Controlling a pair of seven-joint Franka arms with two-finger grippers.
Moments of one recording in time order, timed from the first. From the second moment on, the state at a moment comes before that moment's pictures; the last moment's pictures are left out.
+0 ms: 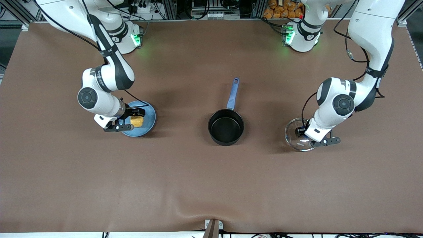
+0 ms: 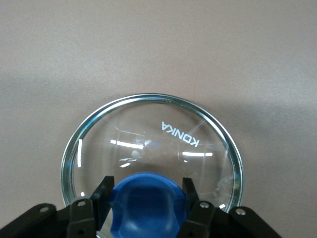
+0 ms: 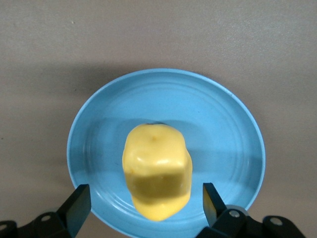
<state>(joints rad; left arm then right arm) 0.04 0.43 -0.20 -2.08 0.18 2.51 -0.43 0.17 0.30 0.07 -2.21 0.12 2.35 0.09</state>
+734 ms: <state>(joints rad) 0.04 0.40 -0.20 -2.05 0.18 2.52 -0.43 0.18 0.33 0.07 -2.24 0.12 2.42 0.09</state>
